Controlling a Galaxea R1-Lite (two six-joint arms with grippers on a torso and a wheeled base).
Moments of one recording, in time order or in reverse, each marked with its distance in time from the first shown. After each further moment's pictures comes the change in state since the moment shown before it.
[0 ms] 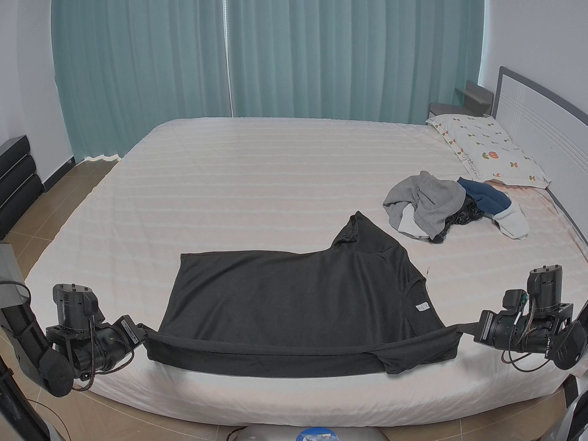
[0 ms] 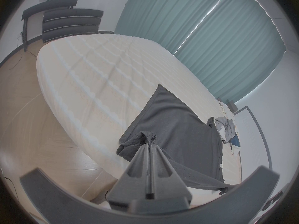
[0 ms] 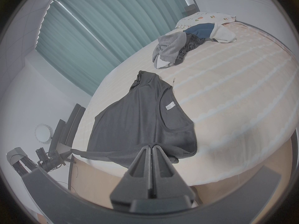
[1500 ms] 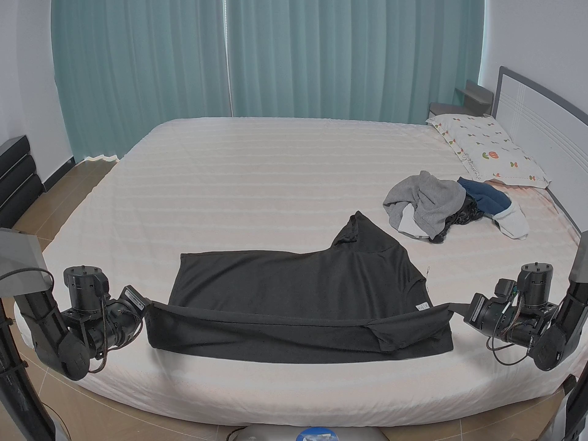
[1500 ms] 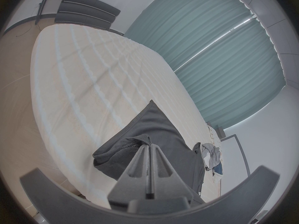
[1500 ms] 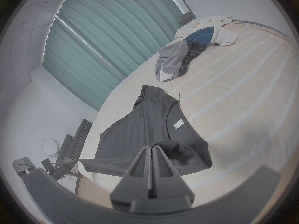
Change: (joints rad) left arm 0.003 0.142 -0.141 -0.158 0.016 -0.234; right arm -0.011 0.226 -0.008 -0.396 0.001 0.120
